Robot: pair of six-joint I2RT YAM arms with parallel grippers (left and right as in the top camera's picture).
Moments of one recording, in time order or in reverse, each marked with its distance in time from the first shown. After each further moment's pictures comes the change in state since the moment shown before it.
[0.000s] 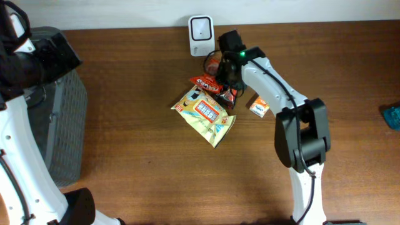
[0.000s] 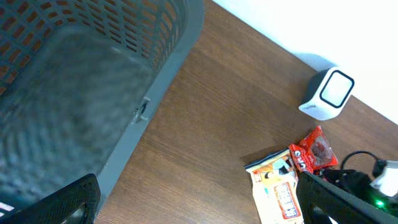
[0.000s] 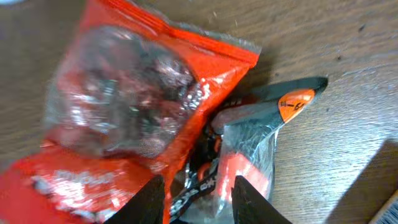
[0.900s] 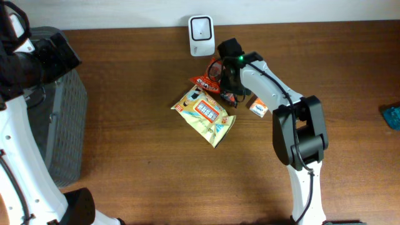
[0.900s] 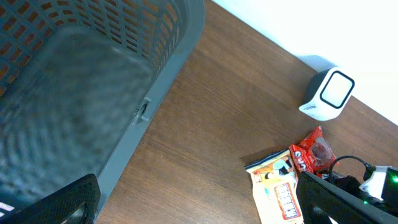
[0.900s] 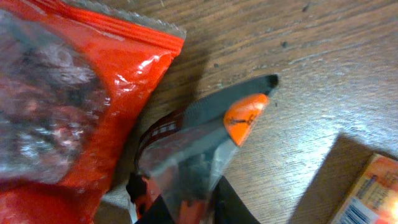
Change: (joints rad) left arm 0.005 0.000 0.000 0.000 0.000 0.000; right arm -0.001 0.026 -0.019 -0.038 0.119 -0.001
